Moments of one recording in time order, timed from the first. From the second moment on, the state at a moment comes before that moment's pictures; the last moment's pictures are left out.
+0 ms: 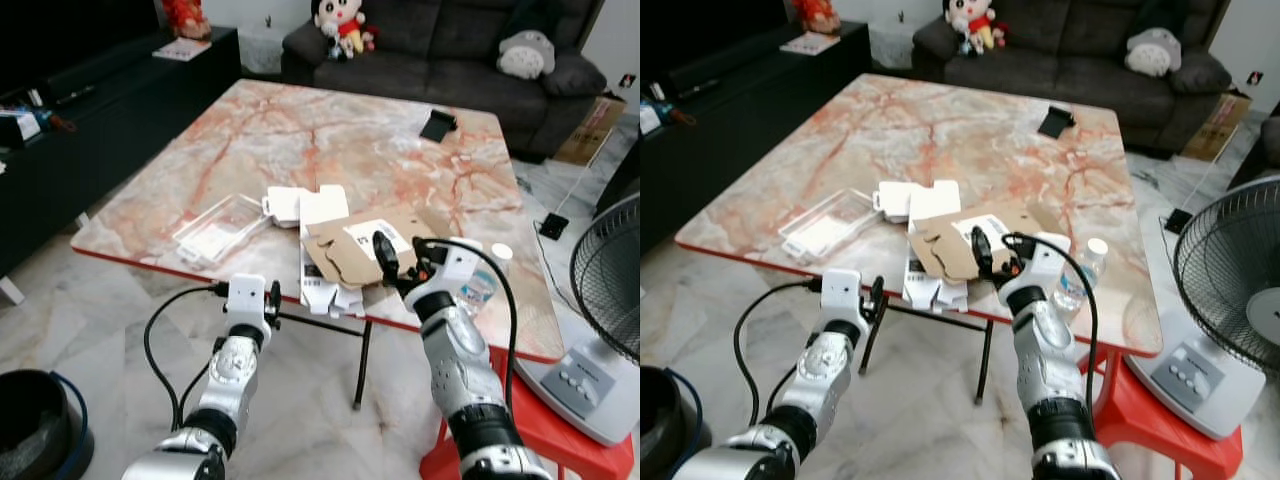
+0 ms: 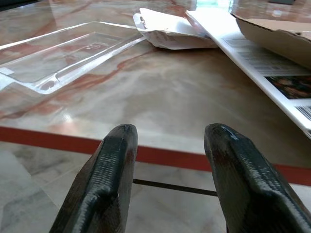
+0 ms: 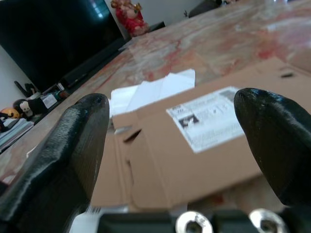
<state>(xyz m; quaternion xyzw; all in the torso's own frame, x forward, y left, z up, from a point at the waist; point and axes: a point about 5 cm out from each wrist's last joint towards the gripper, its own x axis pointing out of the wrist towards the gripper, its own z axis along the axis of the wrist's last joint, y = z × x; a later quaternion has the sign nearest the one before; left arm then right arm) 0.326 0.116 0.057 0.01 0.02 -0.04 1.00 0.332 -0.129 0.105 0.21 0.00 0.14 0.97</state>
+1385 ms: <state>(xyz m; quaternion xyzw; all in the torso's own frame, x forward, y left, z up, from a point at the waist) 0.326 0.112 0.056 0.01 0.02 -0.05 1.00 0.324 -0.114 0.093 0.42 0.17 0.07 0.89</state>
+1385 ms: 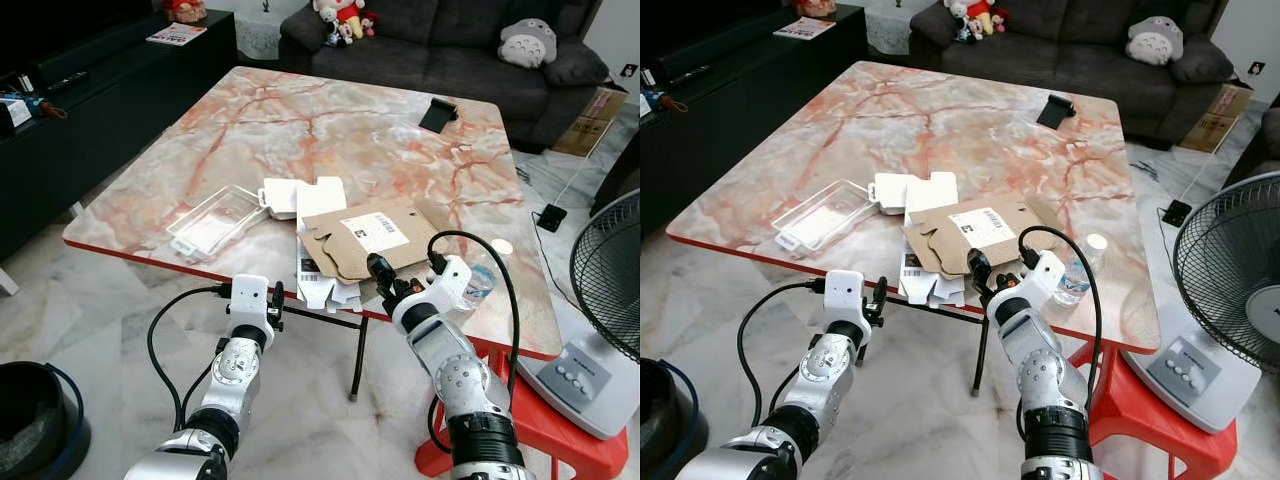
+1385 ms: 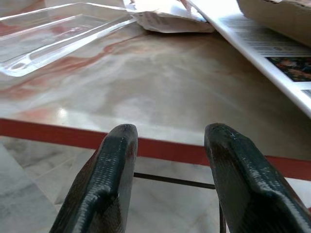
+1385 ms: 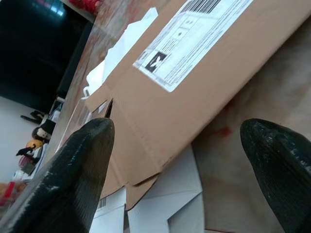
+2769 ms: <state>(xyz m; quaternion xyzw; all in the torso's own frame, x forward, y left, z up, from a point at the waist) 0.326 0.115 0.056 0.01 0.02 -0.04 1.00 0.352 -0.098 0.086 0.43 0.17 0.06 0.88</state>
